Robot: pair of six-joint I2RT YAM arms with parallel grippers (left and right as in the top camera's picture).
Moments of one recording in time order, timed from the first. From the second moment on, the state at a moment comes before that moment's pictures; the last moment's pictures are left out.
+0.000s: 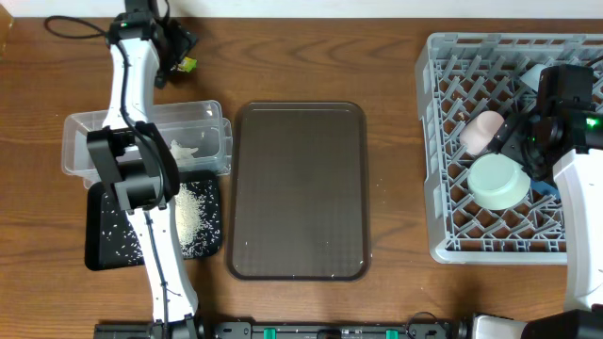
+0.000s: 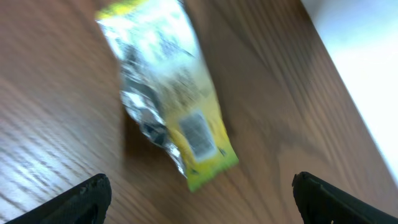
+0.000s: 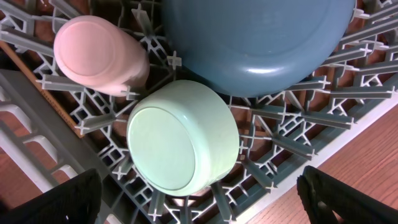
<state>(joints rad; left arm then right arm) 0.16 2.53 2.36 -0.89 0.04 -0.81 -0.15 1.47 1.38 -1.15 0.26 0.47</state>
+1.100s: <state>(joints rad) 0.18 2.63 2.36 -0.70 0.13 -1.04 -0.15 1.47 1.38 -1.15 0.26 0.47</state>
